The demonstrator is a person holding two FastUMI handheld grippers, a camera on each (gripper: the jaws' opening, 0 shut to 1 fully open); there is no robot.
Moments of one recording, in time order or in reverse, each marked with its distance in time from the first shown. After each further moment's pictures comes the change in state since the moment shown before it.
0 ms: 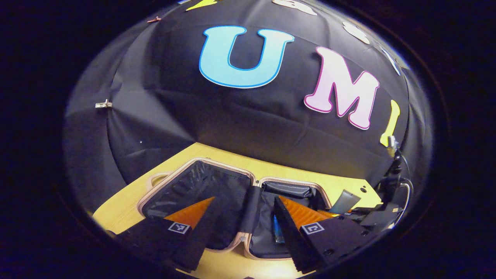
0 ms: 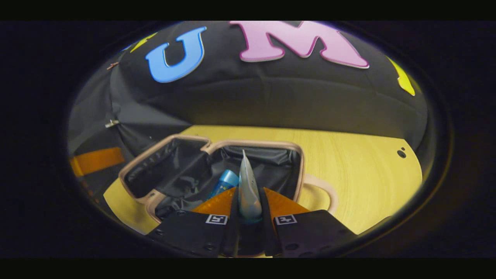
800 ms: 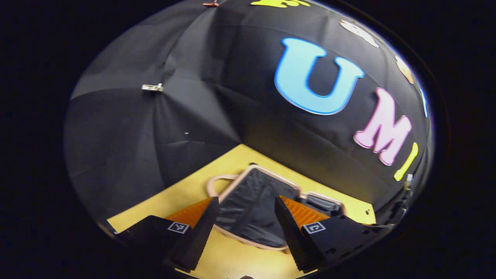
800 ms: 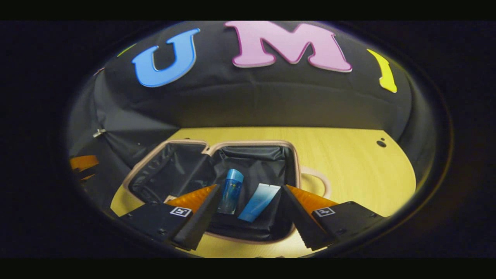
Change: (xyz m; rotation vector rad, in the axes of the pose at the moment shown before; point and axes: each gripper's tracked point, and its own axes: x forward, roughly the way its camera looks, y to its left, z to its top) left arm -0.025 0.203 0.039 -0.204 -0.011 0.229; right arm -0.088 0.027 0.028 0.060 -0.111 -0.123
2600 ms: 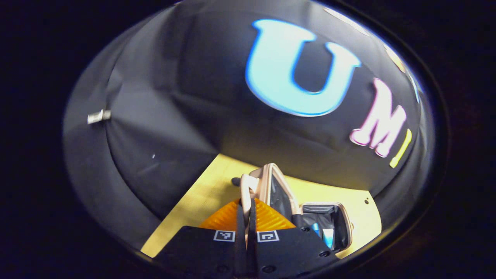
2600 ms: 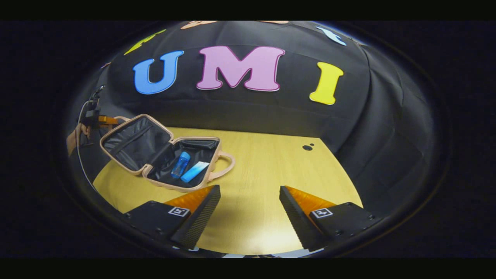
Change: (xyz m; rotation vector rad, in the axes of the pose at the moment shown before) left arm 0.028 -0.136 0.084 0.302 0.025 -0.278; right arm -0.193 -0.165 0.001 -0.062 -0.026 -0.231
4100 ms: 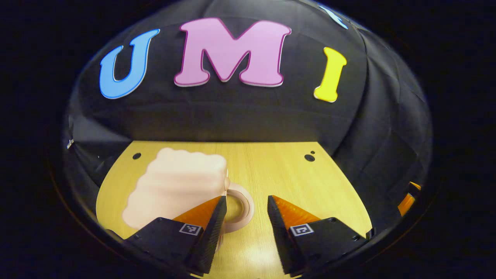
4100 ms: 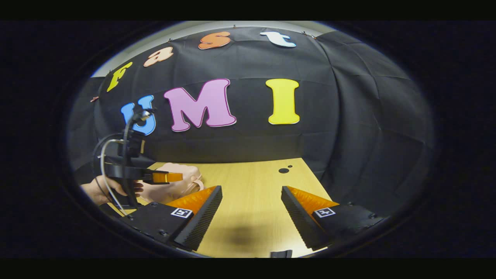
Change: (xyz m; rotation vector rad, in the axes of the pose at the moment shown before) left arm -0.057 -0.456 -0.142 0.207 0.095 -0.183; right arm -0.045 -0.144 0.061 0.168 -0.248 0.076
